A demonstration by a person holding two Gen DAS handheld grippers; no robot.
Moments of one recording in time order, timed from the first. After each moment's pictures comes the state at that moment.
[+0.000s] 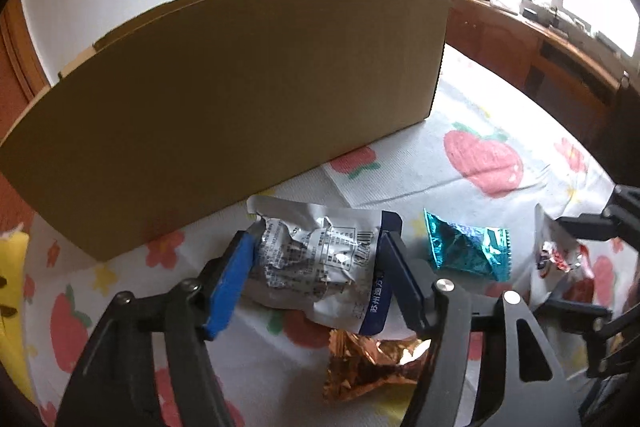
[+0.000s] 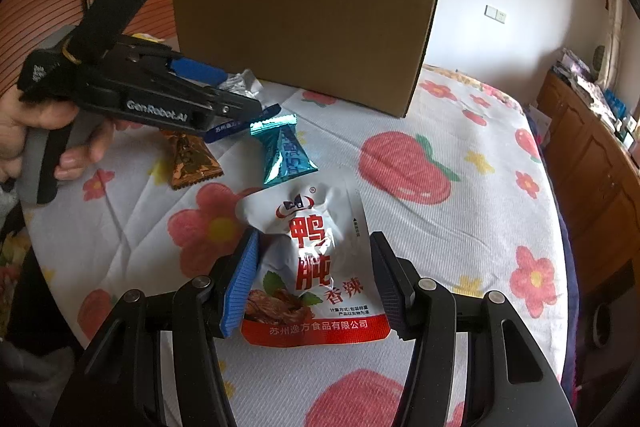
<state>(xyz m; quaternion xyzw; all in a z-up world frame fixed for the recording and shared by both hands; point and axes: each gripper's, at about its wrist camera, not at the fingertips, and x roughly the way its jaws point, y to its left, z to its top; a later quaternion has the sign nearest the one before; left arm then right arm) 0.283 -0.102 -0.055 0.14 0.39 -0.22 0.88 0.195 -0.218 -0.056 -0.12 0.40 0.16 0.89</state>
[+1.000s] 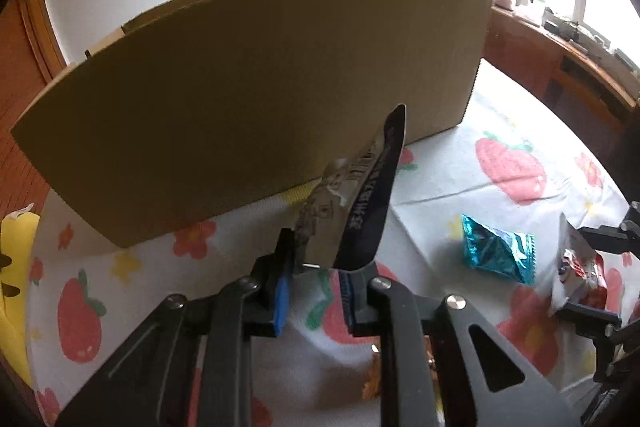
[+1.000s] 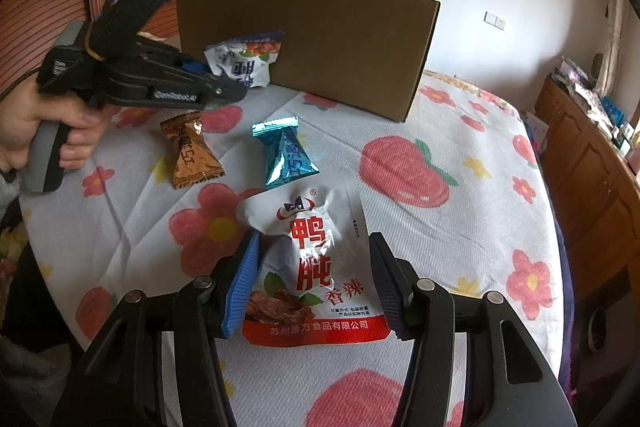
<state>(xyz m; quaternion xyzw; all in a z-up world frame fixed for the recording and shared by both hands) 0.293 -0.077 -0.051 0.12 0.40 -0.19 0.89 0.192 -0.215 -0.055 -0.13 0.39 0.15 0.90</state>
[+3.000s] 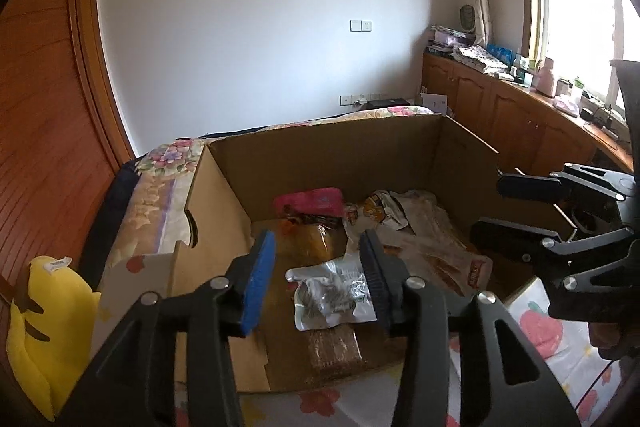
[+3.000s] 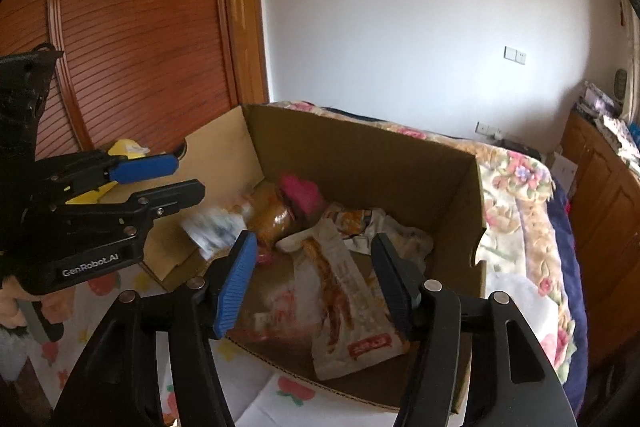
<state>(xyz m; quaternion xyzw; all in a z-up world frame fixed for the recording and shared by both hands) 0.392 -0.024 0.041 0.05 0.30 -0.13 0.94 0.409 -0.167 0.049 -0.07 0.33 0.20 0.92</state>
